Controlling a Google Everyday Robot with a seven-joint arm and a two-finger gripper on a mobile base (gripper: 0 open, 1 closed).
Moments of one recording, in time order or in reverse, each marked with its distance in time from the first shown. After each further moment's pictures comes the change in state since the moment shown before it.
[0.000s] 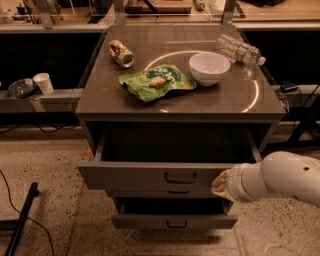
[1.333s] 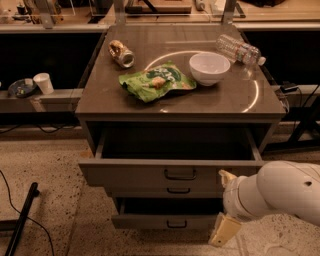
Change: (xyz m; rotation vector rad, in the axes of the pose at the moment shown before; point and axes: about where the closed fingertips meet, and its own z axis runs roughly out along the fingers) arm -0.014 0.061 -0.033 -0.082 0.077 0.024
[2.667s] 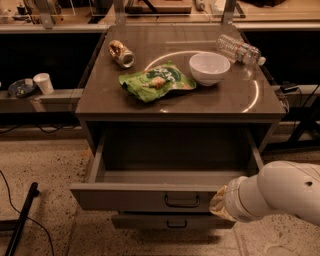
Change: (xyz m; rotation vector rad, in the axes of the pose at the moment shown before) arm 0.000 0.001 0.000 -0.007 0.001 -0.003
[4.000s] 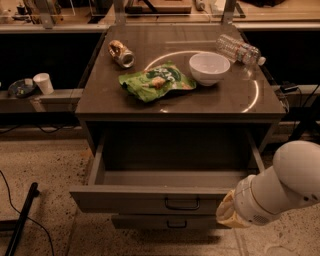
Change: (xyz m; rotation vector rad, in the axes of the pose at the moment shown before) arm 0.004 0.030 -0.040 -0.201 -0.002 -0.025
